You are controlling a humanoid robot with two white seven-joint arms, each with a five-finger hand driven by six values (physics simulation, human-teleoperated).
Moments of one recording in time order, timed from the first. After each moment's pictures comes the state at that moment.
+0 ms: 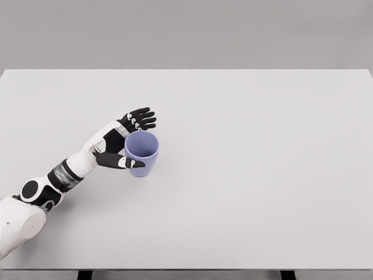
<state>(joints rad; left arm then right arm) -0.41 0.59 -0.85 -1.23 1.05 -0.61 -0.61 0.00 0.00 -0.07 -0.01 0.08 -0.06 0.08</state>
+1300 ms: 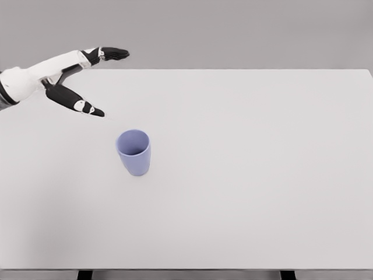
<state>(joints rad) -0.84 0.88 -0.84 -1.32 0.60 -0.61 -0.61 0.00 0.00 -0.07 -0.01 0.08 -0.06 0.08</state>
